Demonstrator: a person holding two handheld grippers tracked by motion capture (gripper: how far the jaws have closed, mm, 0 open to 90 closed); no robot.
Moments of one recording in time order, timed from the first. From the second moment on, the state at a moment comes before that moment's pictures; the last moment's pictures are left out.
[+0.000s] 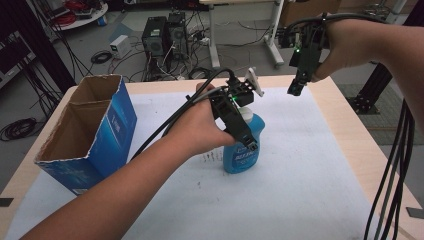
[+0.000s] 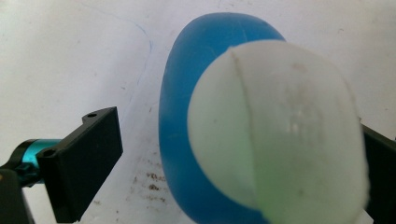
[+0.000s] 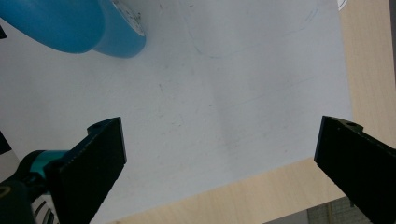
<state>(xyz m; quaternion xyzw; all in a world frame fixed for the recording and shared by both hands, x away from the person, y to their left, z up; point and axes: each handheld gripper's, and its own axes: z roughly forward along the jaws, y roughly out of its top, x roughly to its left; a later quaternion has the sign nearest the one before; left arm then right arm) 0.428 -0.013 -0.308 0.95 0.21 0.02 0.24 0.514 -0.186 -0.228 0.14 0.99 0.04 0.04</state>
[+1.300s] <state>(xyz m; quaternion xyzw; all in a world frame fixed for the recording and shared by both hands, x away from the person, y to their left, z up) 0.427 -0.021 -0.316 0.95 0.20 0.06 0.25 0.512 -0.189 -0.224 0.15 0.99 0.04 0.04</state>
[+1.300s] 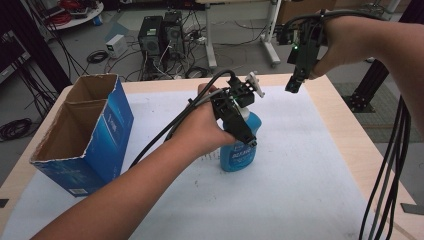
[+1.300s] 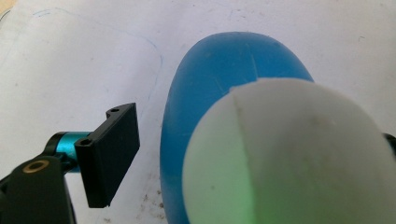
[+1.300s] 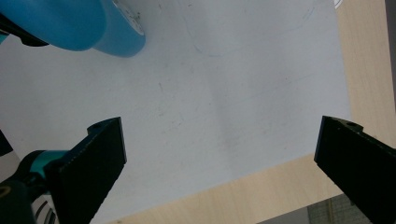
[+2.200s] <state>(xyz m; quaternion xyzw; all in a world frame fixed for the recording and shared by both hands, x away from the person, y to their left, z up) 0.426 -0.023 -0.317 0.95 0.19 0.05 0.25 0.513 -0.190 -0.228 0.15 0.99 0.04 0.04</state>
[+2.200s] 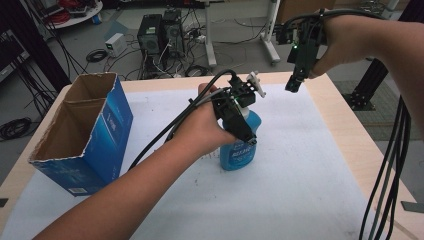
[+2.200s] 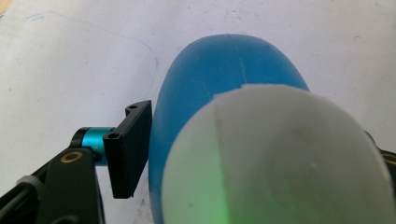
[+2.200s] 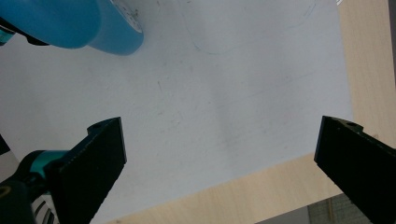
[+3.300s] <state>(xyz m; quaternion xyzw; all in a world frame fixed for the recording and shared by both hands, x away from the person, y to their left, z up) 0.409 -0.016 -0.309 0.96 0.15 0.07 0.24 0.511 -0.189 -0.227 0.15 0.99 0.04 0.04</state>
